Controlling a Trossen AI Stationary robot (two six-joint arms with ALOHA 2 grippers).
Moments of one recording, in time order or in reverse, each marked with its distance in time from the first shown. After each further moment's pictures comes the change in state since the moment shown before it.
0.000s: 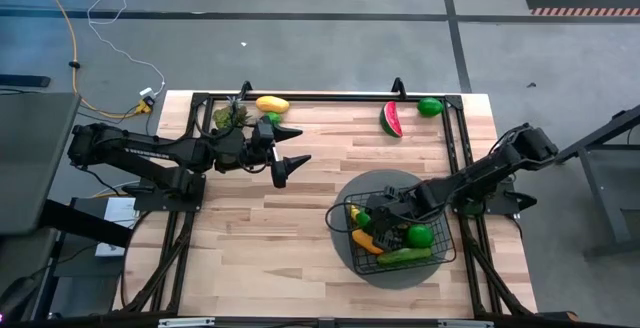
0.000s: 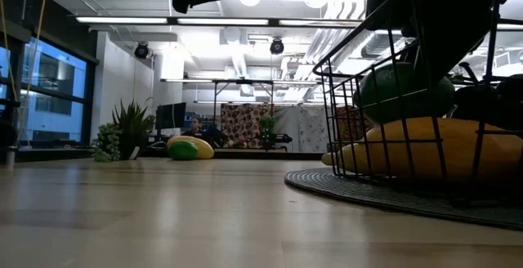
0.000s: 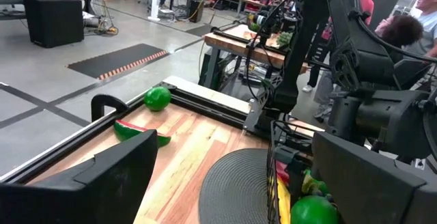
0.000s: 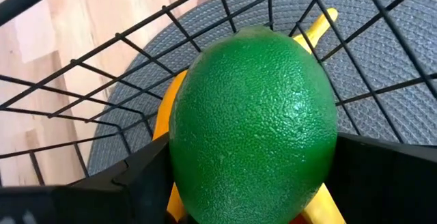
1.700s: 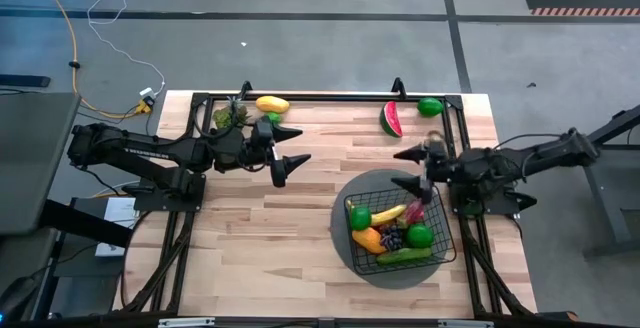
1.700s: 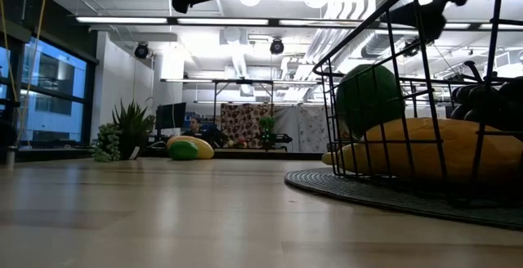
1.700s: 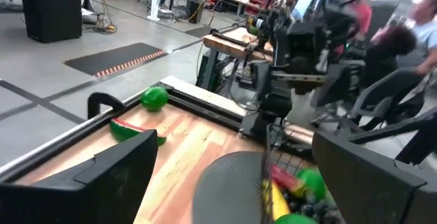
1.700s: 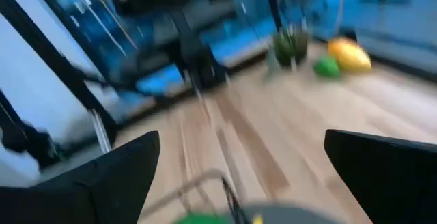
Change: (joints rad) left arm 0.000 -0.004 0.000 0.006 0.001 -0.040; right arm -0.150 -0.909 -0.428 0.439 0.252 -0.226
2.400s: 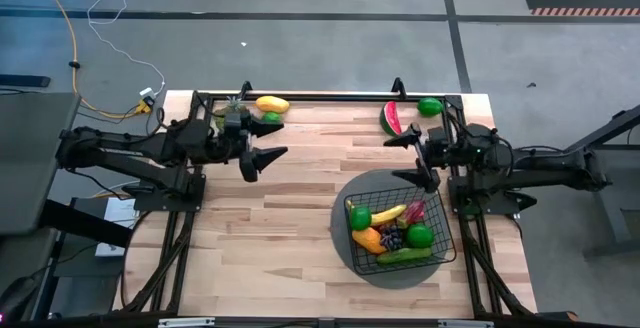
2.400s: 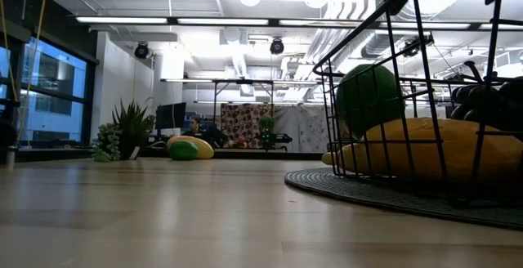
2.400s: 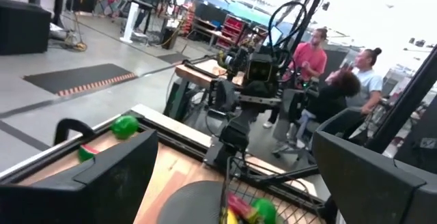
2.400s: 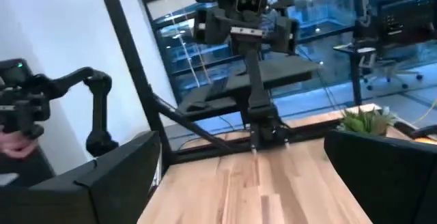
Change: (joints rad) left arm -0.016 -0.213 0.000 -0.065 0.053 -0.058; right arm -0.372 0.094 0.003 0.386 -0.620 -0.193
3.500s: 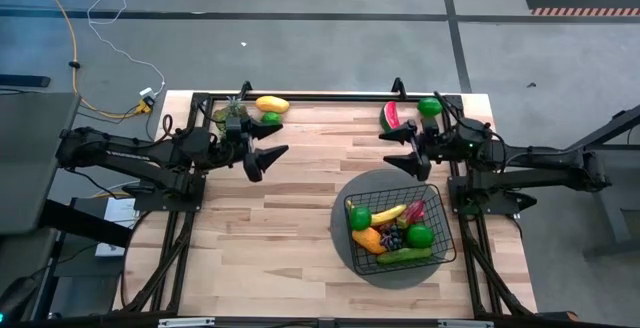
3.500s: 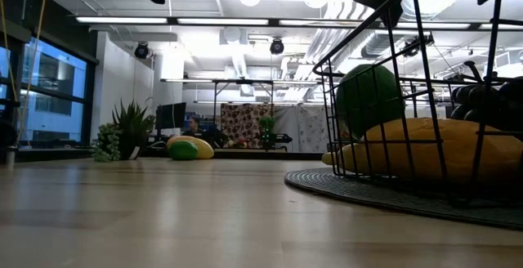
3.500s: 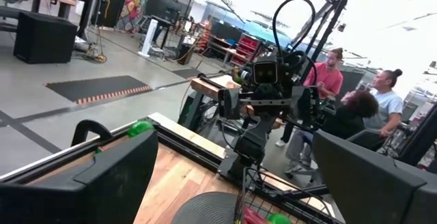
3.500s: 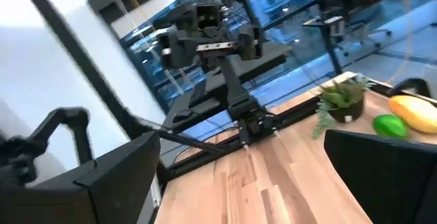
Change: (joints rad) left arm -0.012 -0.003 -0.137 0.187 -0.100 -0.008; right arm -0.048 0.068 0.050 -0.035 0.066 0.208
